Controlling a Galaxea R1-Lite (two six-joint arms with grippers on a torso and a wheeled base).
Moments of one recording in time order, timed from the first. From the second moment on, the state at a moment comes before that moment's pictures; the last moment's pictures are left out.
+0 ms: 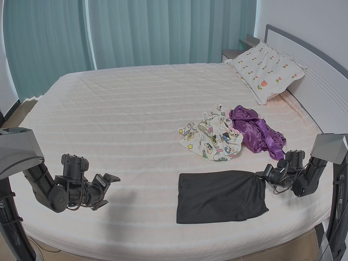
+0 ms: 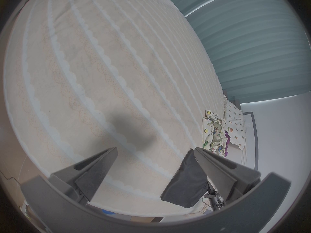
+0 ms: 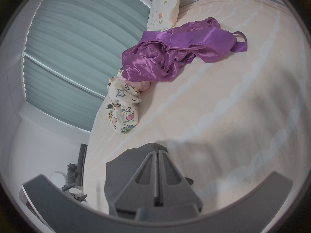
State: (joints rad) left arm -0.16 2.08 -0.52 -0.79 -0.20 -1.11; right arm -0.04 2.44 -0.76 -1.09 0.43 0.67
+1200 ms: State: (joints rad) left arm -0.17 2.08 -0.52 -0.79 -0.20 -1.12; right arm -0.04 2.34 -0.46 -1.17 0.40 0.58
